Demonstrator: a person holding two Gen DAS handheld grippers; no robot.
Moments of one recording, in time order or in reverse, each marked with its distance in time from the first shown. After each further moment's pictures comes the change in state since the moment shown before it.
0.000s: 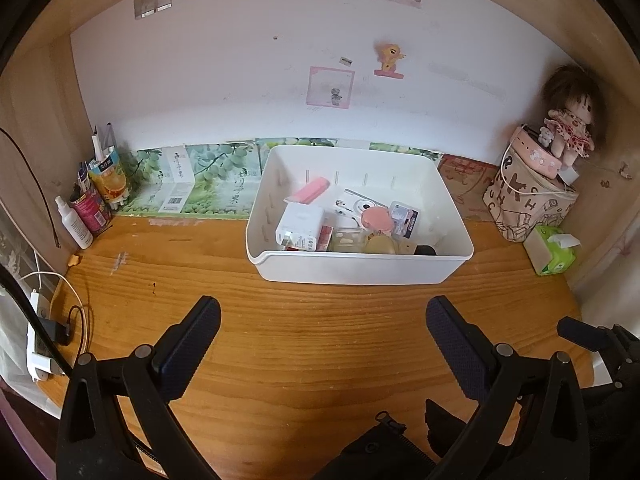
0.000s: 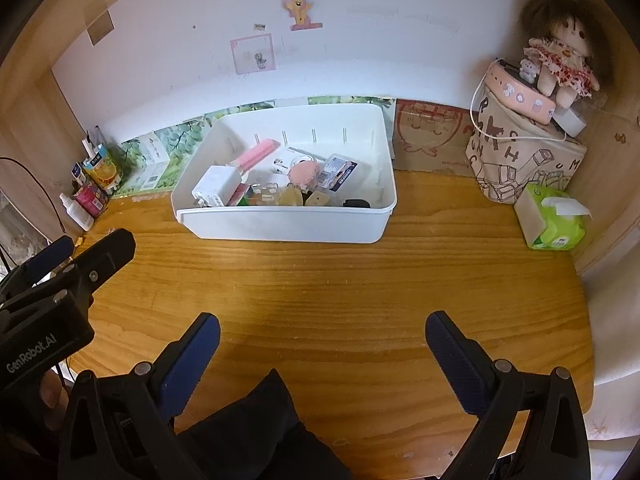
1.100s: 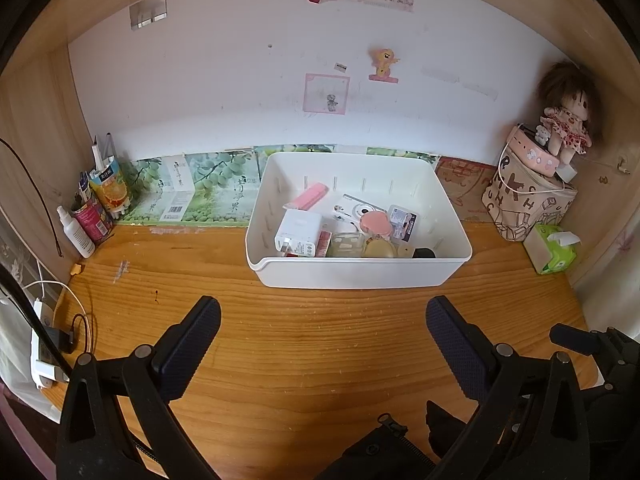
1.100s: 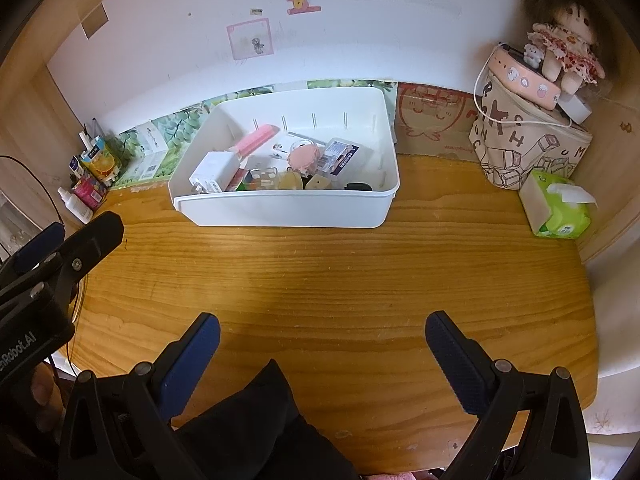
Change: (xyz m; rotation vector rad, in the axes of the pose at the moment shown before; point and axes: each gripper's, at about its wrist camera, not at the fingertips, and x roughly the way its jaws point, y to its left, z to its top) left arm -0.004 -0.004 0.001 0.015 -0.019 0.005; right arm 0.010 -0.002 0.000 0.002 0.049 0.012
